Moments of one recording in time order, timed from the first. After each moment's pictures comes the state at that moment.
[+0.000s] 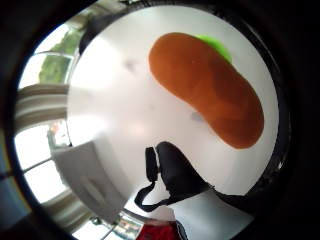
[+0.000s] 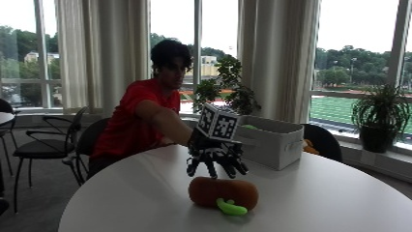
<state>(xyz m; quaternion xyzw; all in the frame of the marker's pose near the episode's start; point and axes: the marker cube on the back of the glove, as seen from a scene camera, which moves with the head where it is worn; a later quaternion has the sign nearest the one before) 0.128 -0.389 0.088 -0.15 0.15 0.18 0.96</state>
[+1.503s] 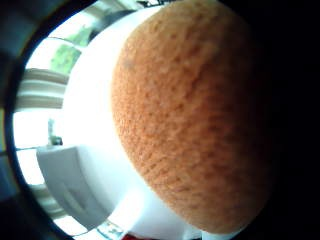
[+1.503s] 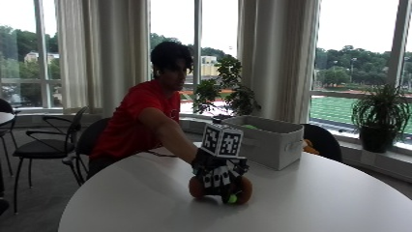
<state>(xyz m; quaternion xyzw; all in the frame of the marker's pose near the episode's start) 0.130 -0.408 0.149 -0.08 0.16 0.12 0.98</state>
